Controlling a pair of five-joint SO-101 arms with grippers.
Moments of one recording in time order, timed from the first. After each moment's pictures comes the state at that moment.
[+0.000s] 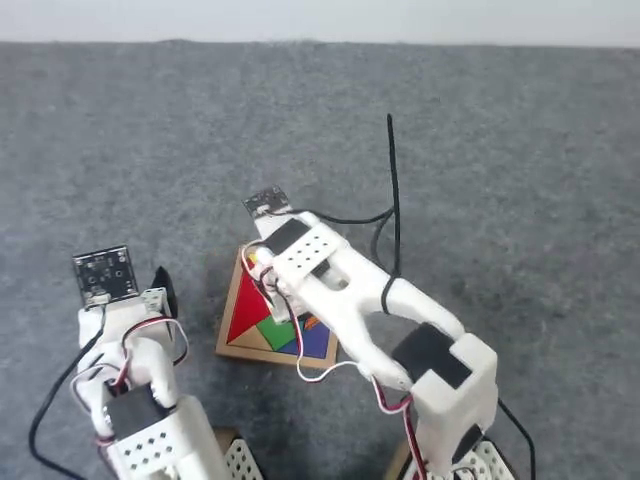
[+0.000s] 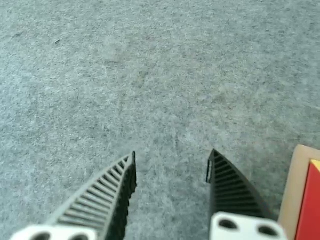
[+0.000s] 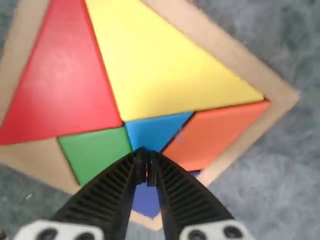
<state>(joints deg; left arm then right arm) -32.6 -99.1 92.2 56.8 -5.7 -48.1 17.7 9.0 72.4 -17.8</state>
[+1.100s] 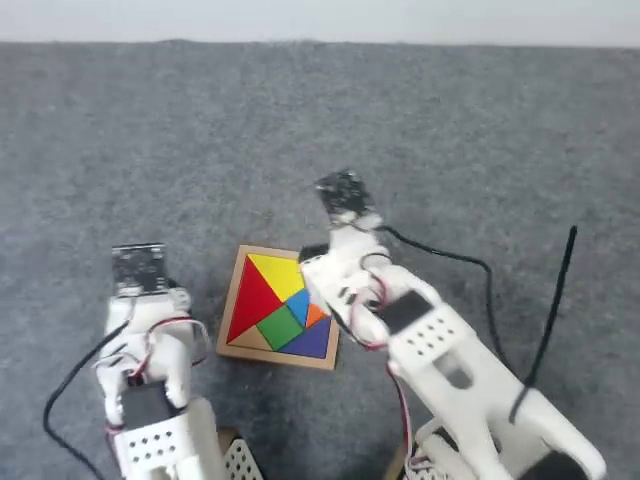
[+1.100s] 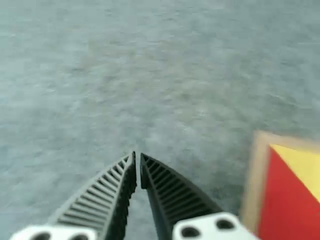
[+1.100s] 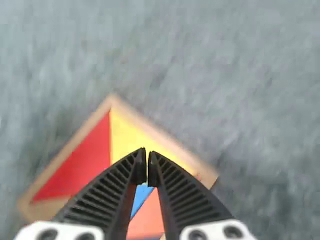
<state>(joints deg) -21.3 -99.1 95.5 56.8 -5.7 -38.6 -34.6 61.5 21.4 -9.9</state>
